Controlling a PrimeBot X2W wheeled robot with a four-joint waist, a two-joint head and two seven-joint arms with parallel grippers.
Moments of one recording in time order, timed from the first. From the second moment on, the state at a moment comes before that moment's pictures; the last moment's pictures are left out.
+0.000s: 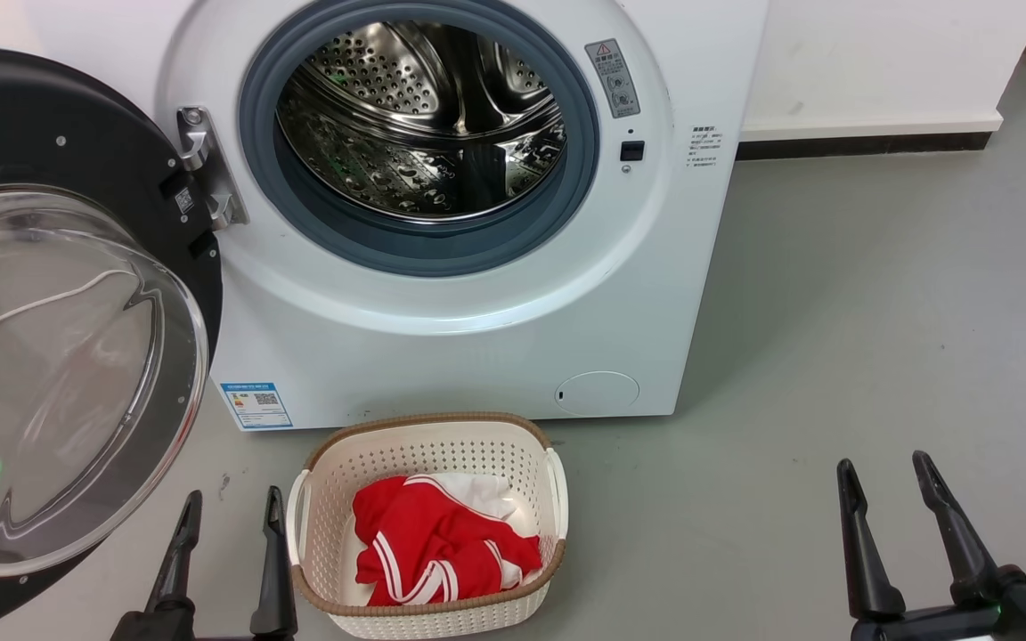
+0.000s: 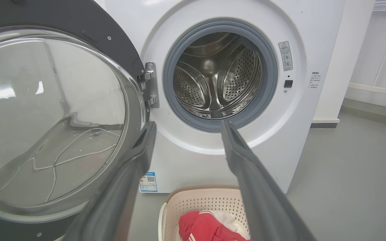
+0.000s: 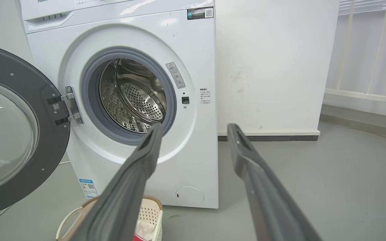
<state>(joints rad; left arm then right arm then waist) 0.21 0.05 0.04 -0.10 -0.07 -0.01 -0.26 0.20 -0.05 0.01 -0.13 0.12 0.13 -0.26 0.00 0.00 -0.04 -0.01</state>
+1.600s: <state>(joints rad) 0.13 0.06 0.03 0.07 -0.55 -0.05 -0.17 0.14 -0.07 0.01 0.03 0.61 0.13 -0.17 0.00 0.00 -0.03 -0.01</state>
